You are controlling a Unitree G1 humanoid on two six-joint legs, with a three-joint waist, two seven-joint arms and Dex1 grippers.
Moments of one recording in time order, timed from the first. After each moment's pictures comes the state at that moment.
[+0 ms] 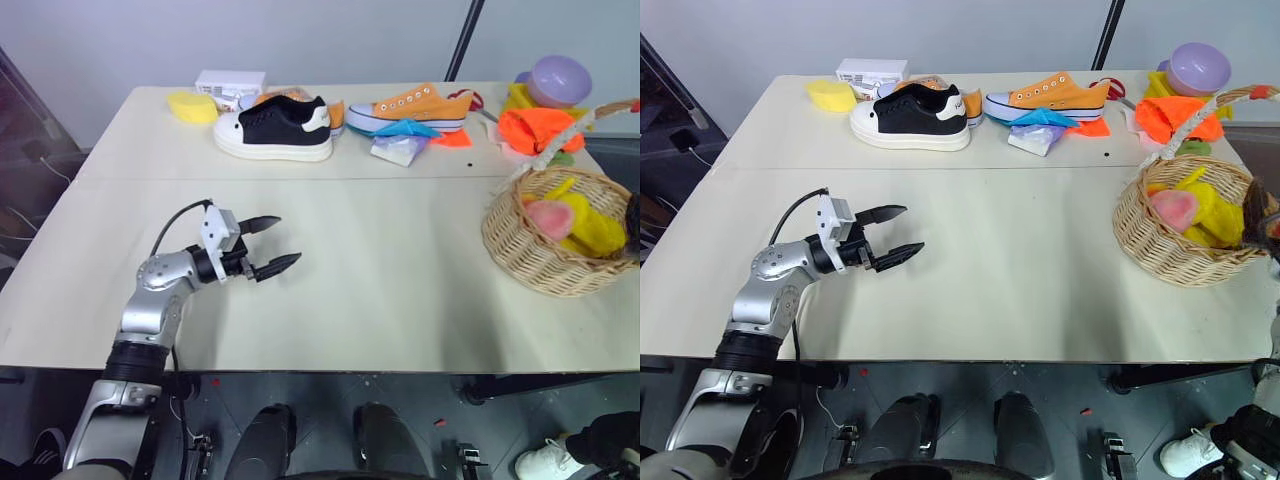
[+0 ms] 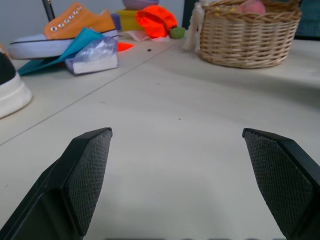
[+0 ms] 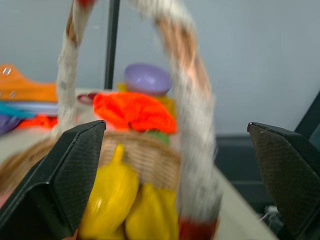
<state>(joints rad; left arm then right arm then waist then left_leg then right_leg) -0.41 0.45 -0.01 0.20 -0.38 0.04 -1.03 -0.10 -0.61 -0.77 -0.16 0.38 0.26 0.23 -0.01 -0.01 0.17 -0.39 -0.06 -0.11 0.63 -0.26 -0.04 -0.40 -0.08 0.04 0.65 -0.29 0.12</state>
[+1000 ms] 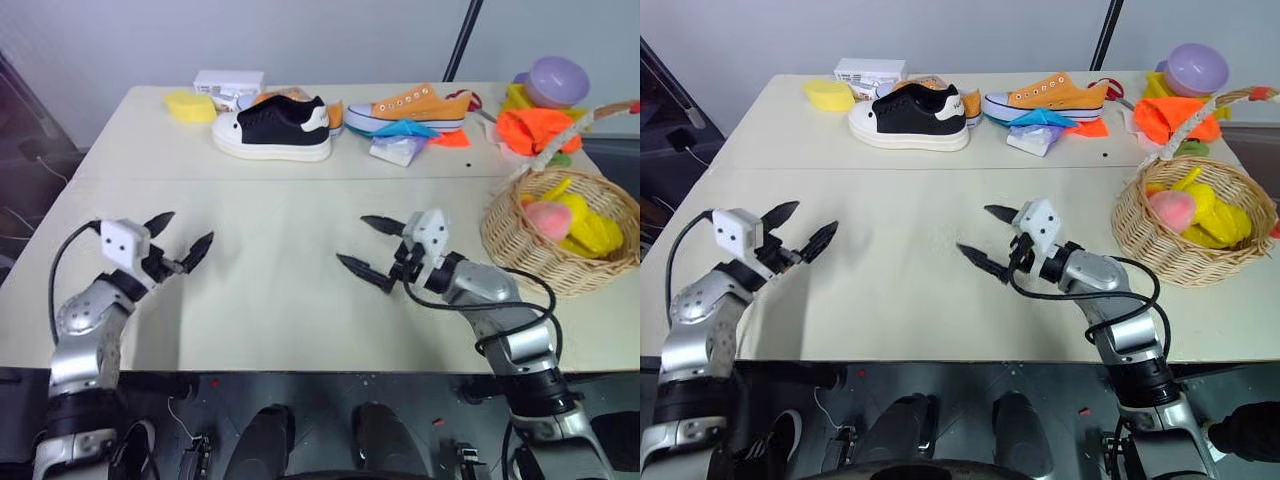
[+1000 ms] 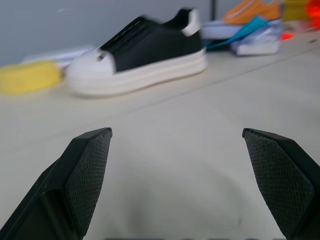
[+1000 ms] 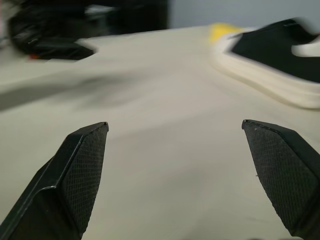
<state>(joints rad) -0.14 0.51 0.31 0.09 -0.35 0.01 -0.65 -0.32 -0.46 0.12 -0.14 0.35 0.21 0.82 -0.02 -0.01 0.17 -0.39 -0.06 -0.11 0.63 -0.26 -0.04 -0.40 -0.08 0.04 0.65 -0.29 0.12</state>
